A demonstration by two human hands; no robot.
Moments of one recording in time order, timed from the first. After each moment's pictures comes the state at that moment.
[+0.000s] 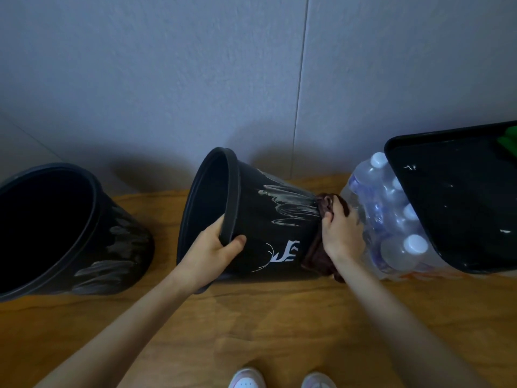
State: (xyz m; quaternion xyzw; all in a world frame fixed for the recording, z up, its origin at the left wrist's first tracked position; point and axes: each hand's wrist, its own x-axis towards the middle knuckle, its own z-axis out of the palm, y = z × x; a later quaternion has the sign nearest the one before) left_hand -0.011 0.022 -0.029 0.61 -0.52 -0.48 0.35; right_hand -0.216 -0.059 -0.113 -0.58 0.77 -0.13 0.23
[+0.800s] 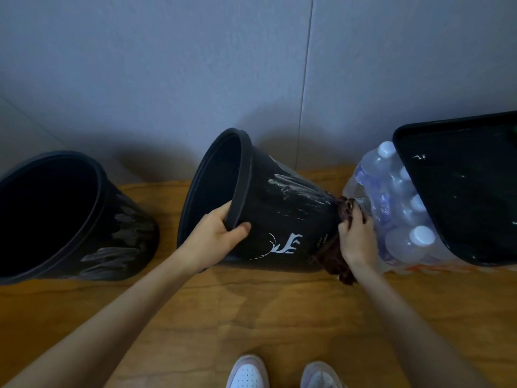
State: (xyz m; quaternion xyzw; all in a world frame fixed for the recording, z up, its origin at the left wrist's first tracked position) left_hand -0.011 0.017 -0.029 0.63 -0.54 -0.47 0.30; right_hand -0.245 -0.047 -0.154 -0.57 0.76 -0.19 0.26
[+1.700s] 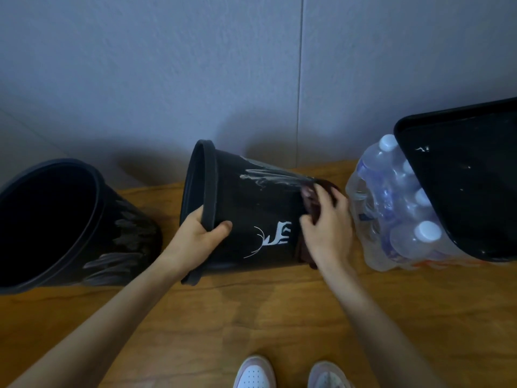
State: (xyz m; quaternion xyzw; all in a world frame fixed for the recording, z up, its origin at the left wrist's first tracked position) left_hand 0.002 0.015 -0.033 0.69 -0.49 -0.43 0.33; right_hand -0.188 -0.030 -0.099 -0.60 0.71 -0.26 0.26
